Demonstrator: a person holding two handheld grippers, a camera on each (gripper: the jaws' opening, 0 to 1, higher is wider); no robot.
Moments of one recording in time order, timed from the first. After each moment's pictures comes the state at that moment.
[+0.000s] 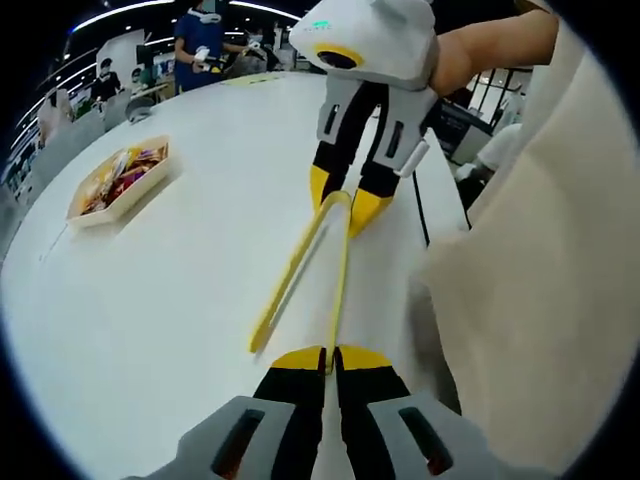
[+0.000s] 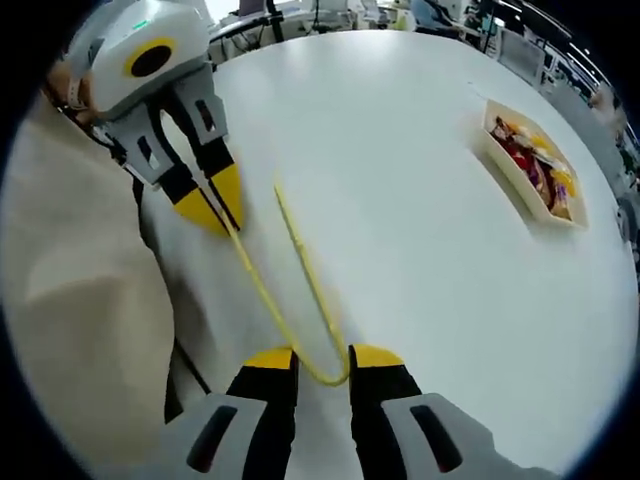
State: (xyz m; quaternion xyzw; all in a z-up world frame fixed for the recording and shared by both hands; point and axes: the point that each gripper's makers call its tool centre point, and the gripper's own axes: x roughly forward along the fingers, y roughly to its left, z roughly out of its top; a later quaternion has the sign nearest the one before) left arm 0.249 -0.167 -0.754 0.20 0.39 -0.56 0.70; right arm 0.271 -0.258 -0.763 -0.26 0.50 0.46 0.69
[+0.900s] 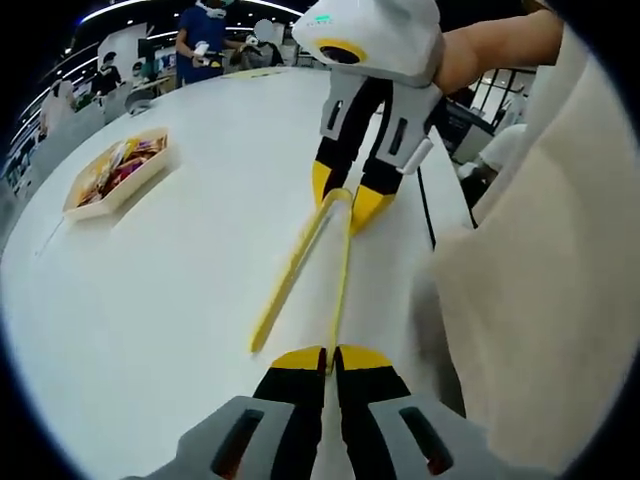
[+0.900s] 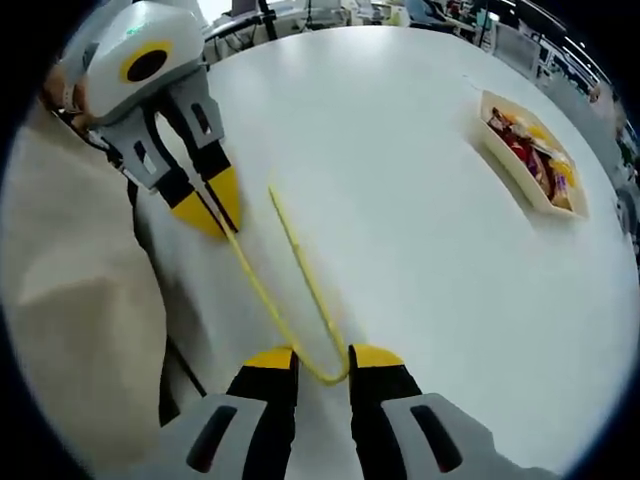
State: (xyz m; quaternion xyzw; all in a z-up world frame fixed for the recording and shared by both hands) left arm 0.251 -0.169 -0.761 0.20 0.40 -0.56 0.70; right arm 0.273 -0.260 -0.767 -0.25 0.51 0.45 0.69
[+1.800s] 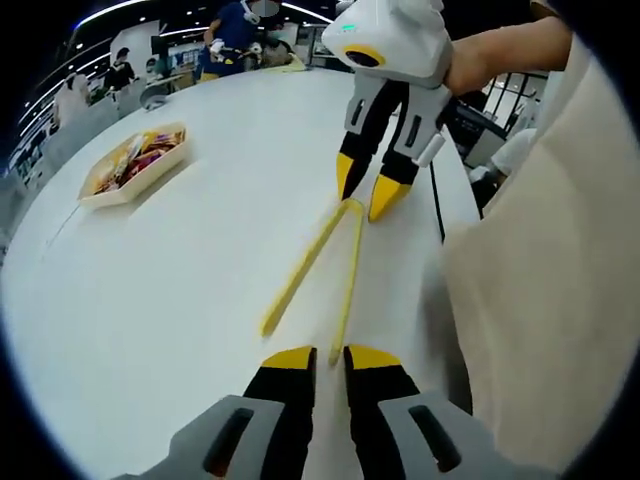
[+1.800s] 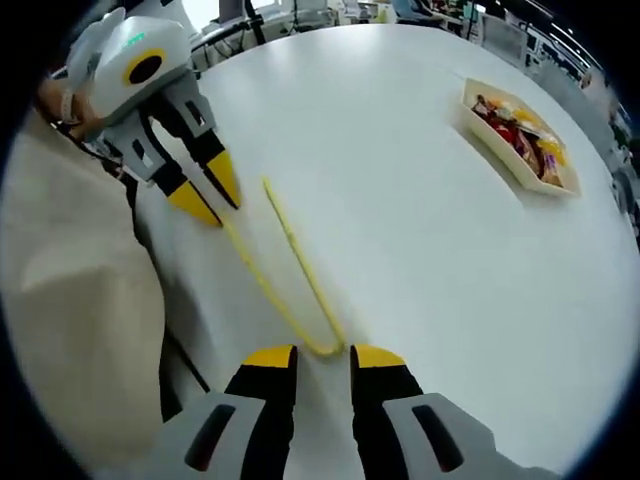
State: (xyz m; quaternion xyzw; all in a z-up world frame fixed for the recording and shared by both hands) left arm 0.254 -0.155 -0.761 0.20 0.40 -0.53 0.72; right arm 0.269 -0.273 -0.766 -0.23 0.52 0.44 0.70
